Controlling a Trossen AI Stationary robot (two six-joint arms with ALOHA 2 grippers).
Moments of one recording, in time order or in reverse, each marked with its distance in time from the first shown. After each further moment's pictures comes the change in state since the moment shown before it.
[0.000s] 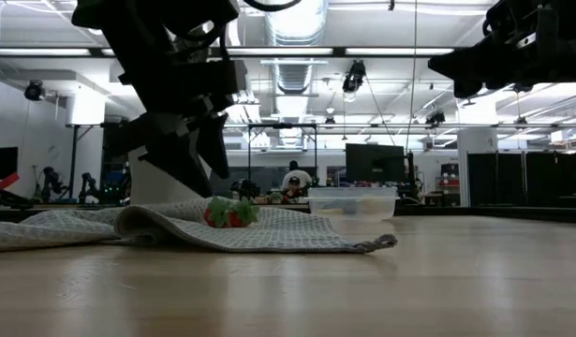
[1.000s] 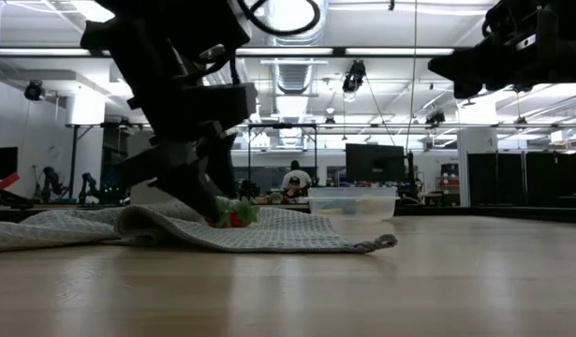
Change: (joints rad) left arm 0.000 0.094 0.002 0.084 -0.005 0.006; right arm 0.000 0.003 -0.001 -0.005 0.000 0.000
